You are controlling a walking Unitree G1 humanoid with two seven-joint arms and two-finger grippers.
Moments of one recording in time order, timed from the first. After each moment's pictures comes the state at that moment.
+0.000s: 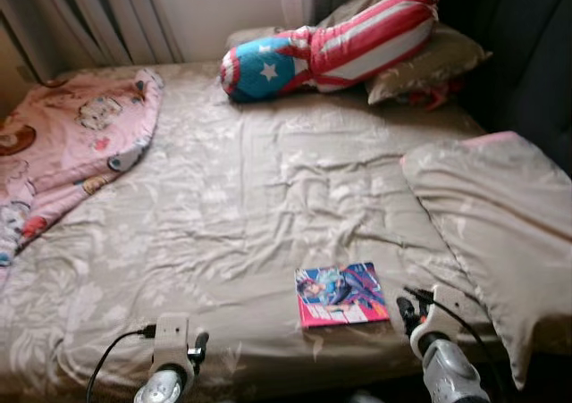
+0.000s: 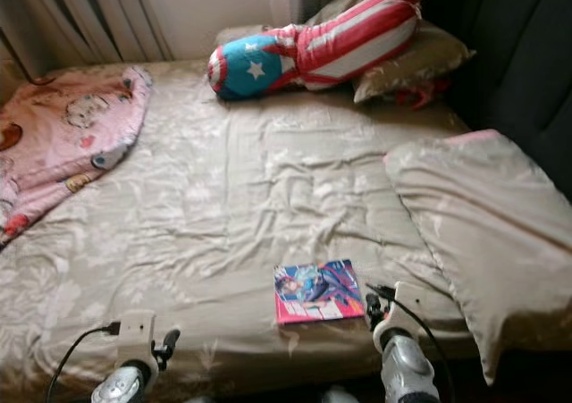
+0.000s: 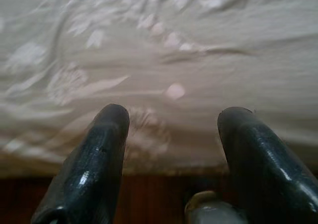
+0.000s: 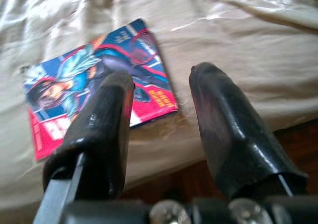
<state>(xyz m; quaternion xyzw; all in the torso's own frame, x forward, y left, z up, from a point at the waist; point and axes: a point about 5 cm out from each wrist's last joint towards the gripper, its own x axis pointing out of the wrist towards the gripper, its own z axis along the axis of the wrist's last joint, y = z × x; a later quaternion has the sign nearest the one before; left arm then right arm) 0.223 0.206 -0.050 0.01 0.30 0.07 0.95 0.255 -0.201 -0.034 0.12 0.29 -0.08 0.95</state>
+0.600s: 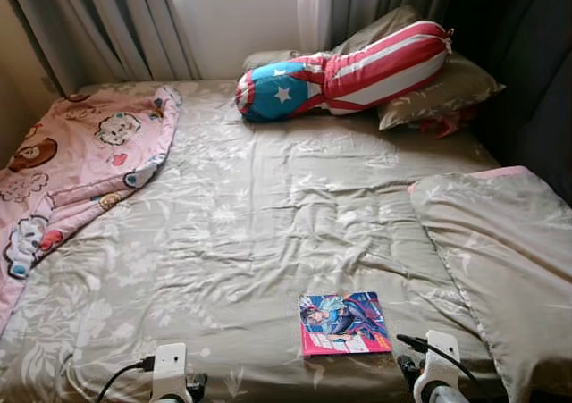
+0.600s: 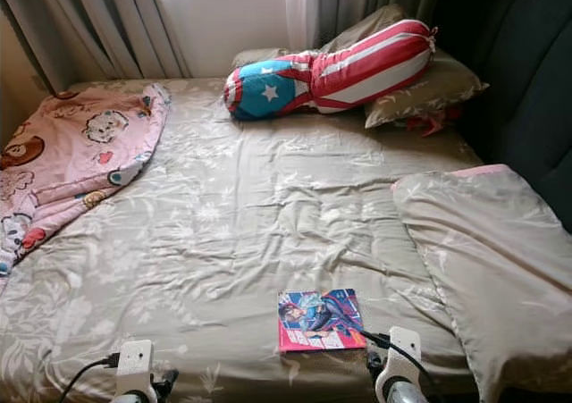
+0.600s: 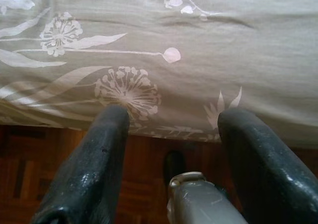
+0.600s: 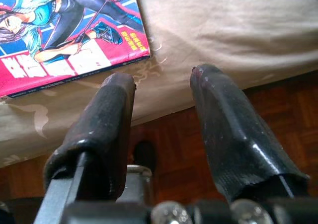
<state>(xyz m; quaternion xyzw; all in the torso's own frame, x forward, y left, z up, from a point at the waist) 0.201 0.204 -0.070 -0.02 0.39 0.09 0.92 0.206 -0.207 -0.068 0.08 0.40 -0.09 0.91</state>
